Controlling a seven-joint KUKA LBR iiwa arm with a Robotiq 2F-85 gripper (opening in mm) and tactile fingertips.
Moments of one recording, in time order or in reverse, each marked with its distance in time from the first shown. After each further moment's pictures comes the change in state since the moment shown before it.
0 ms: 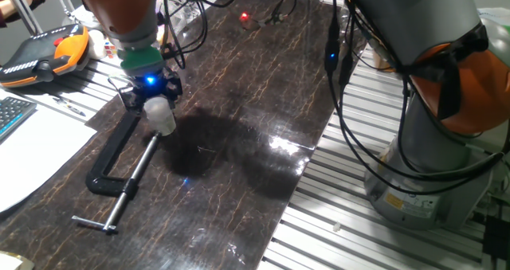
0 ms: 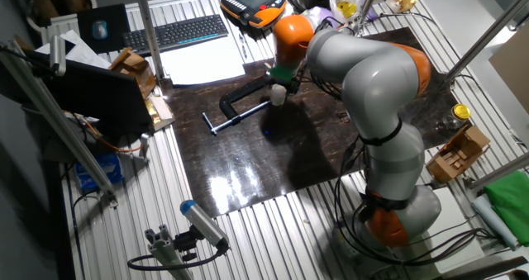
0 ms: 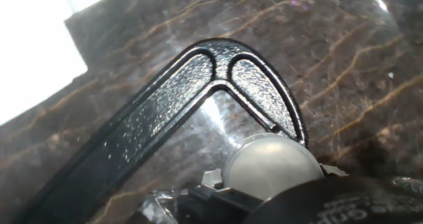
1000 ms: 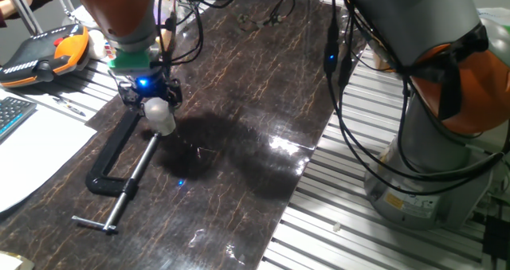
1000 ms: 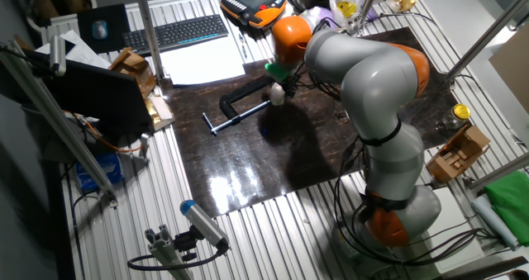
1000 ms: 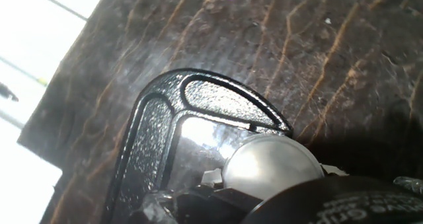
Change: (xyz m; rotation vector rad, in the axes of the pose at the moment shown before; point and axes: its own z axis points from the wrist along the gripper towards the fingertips) arm -0.001 0.001 0.002 0.011 -0.013 0.348
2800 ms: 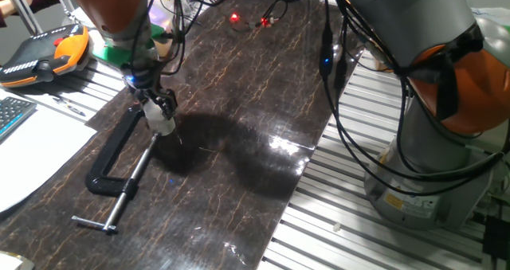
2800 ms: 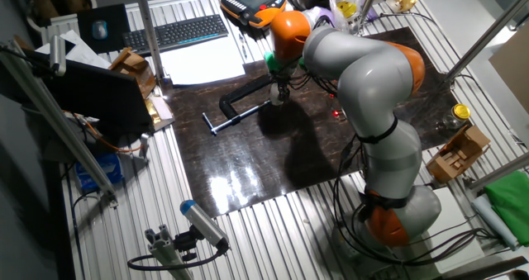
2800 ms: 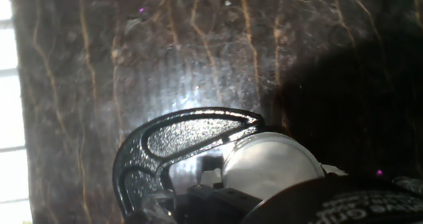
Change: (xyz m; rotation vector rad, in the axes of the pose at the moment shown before) arm -0.001 -0.001 0.001 0.053 0.018 0.620
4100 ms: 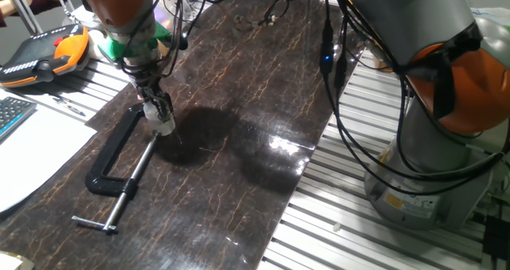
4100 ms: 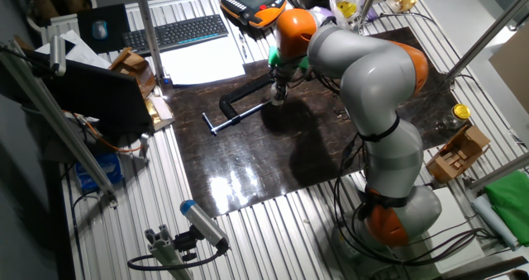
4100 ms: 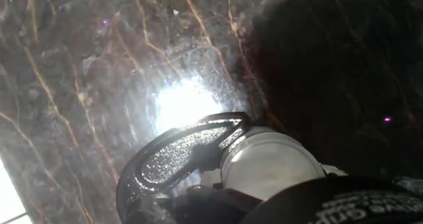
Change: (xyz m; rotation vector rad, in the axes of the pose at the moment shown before) arm -0.001 -0.002 0.004 0.004 0.047 0.282
